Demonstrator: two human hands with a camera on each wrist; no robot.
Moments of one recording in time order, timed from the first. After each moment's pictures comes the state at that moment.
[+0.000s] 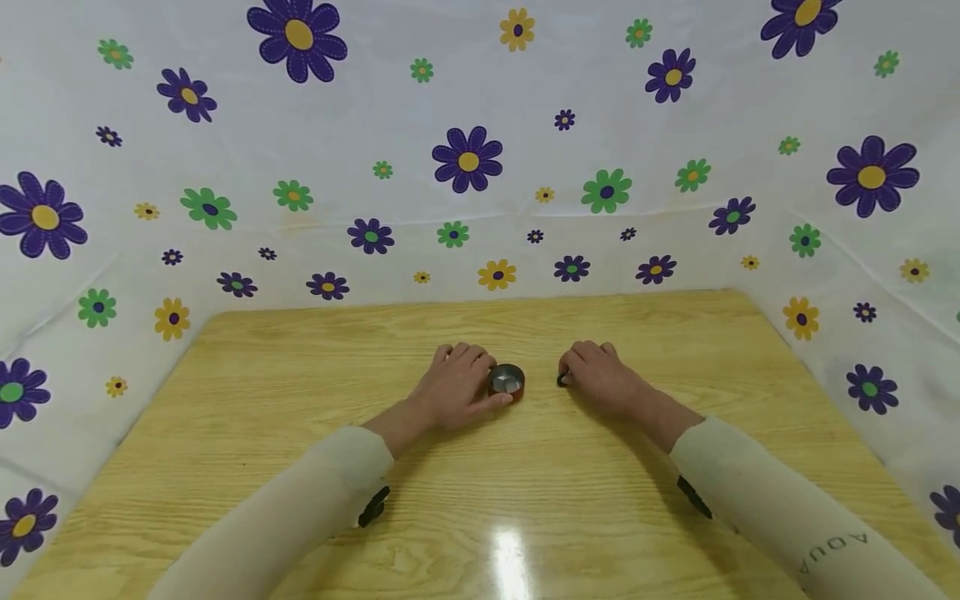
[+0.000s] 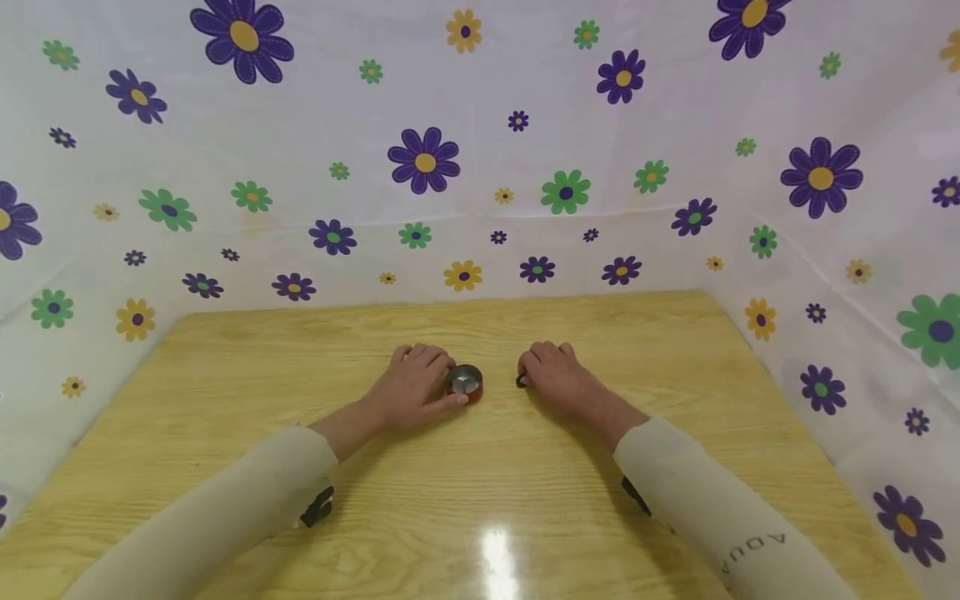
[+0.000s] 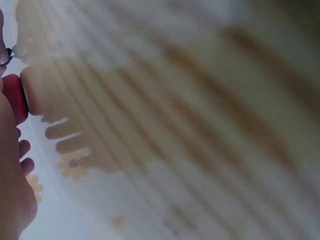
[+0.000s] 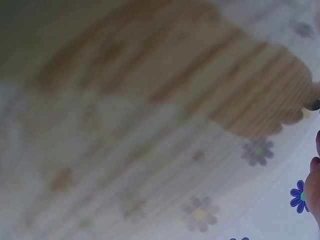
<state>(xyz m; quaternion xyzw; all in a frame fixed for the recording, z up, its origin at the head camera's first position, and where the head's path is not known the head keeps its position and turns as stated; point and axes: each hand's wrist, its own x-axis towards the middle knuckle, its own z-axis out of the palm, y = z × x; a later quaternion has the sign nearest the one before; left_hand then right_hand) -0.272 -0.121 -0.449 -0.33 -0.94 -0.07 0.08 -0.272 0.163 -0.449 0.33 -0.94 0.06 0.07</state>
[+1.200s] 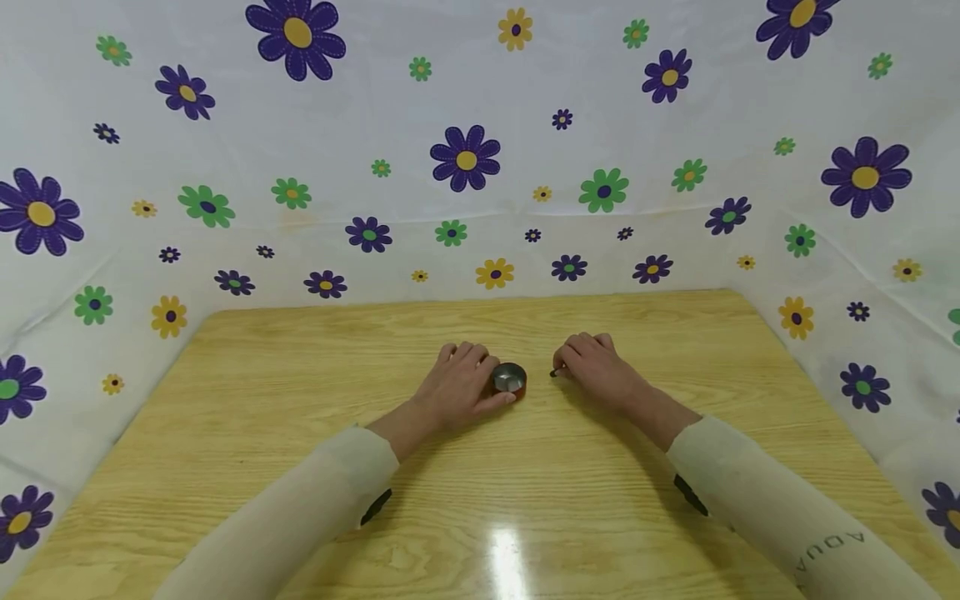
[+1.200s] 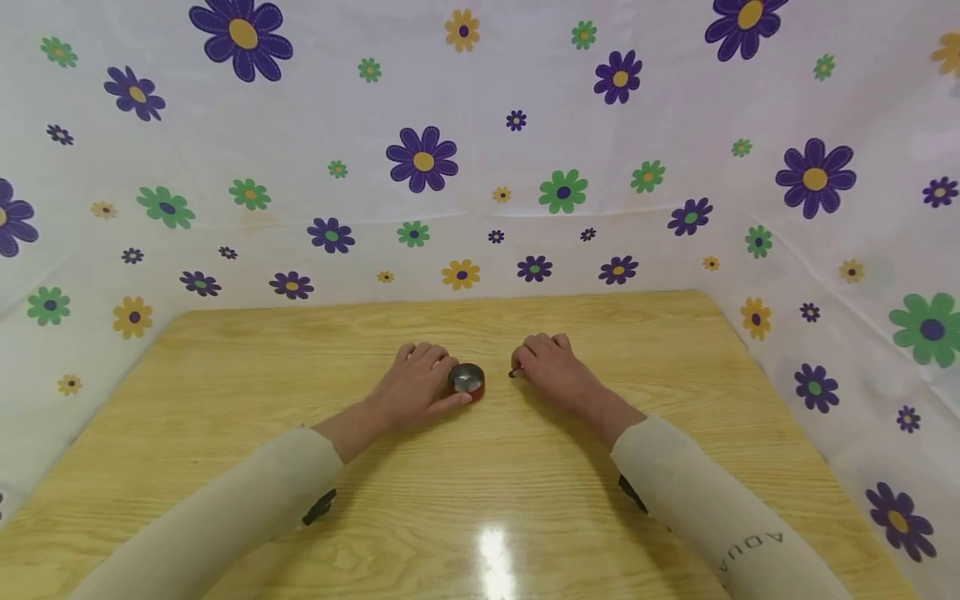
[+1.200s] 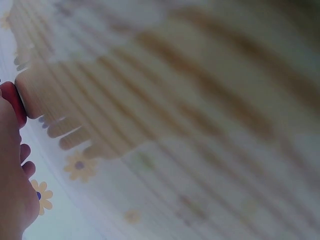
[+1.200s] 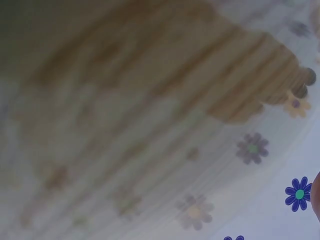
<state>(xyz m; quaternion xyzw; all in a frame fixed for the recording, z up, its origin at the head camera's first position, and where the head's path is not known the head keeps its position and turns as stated) -0.269 -0.112 -0.452 -0.34 -0.93 -0.02 0.12 -0.267 0.161 -0.441 0.36 -0.91 0.08 0.16</state>
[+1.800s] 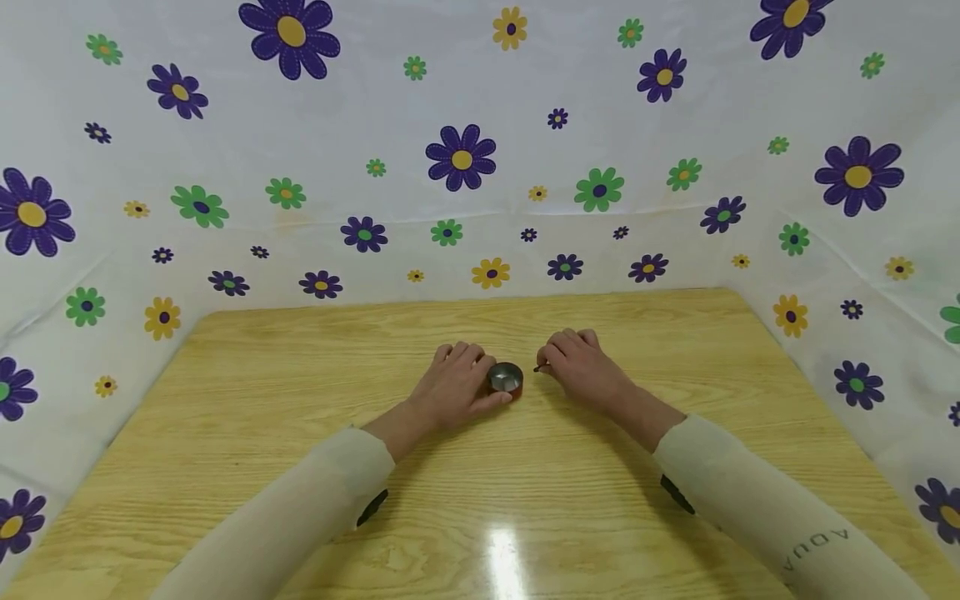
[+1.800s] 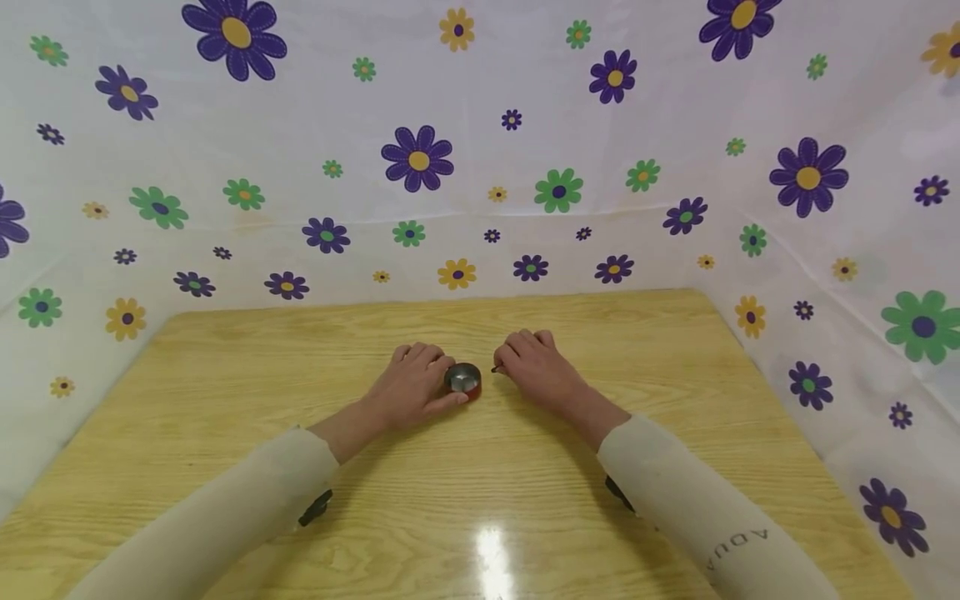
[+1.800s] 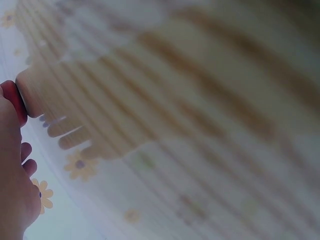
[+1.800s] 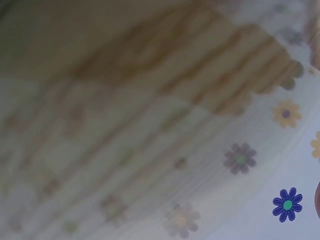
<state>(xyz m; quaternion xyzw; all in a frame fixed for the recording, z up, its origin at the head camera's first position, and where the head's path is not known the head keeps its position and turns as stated) -0.270 -0.112 -0.451 -0.34 -0.93 -0.05 0.11 -0.271 0.149 -0.444 0.39 -0.89 0.06 0.23</state>
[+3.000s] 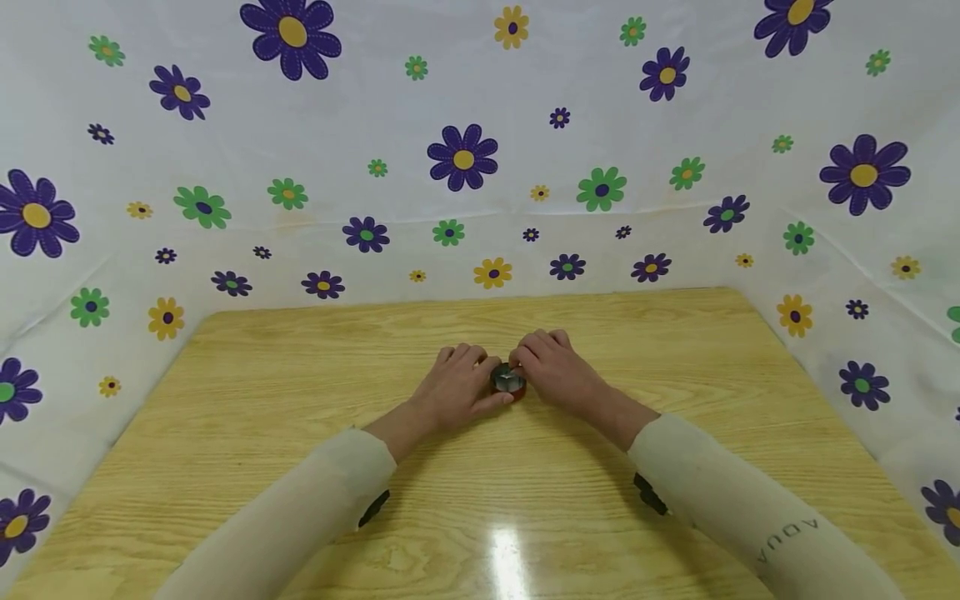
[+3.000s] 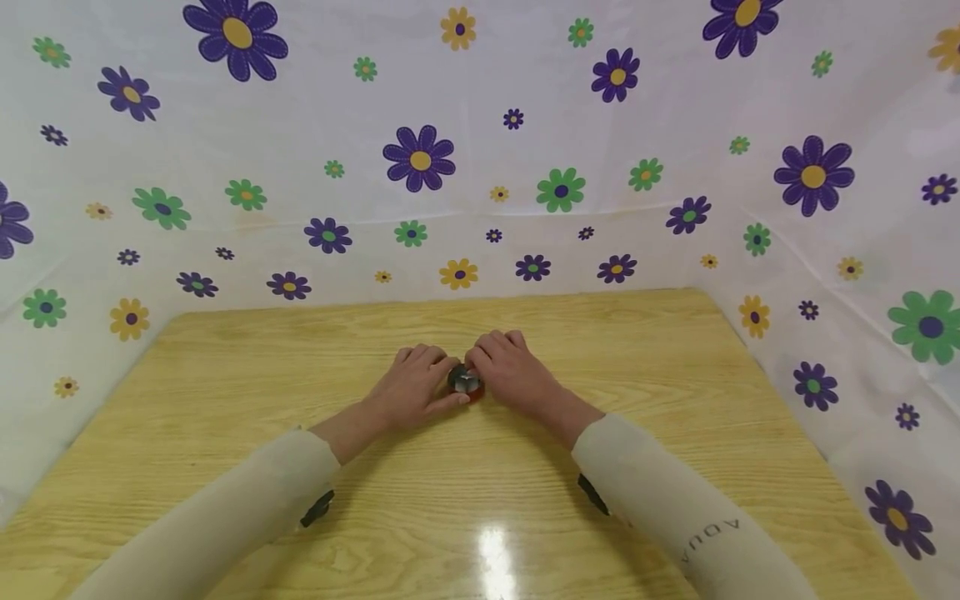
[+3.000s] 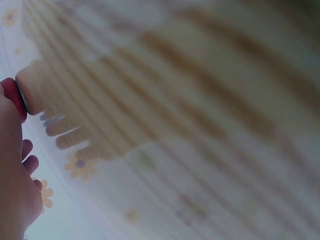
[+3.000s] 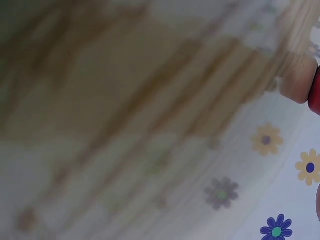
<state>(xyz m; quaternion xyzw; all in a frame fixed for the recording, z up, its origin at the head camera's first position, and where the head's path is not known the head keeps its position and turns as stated) -0.270 -0.111 -0.452 -0.35 -0.93 -0.04 0.09 -0.267 0.111 -0.438 0.41 -0.88 0.05 0.23</state>
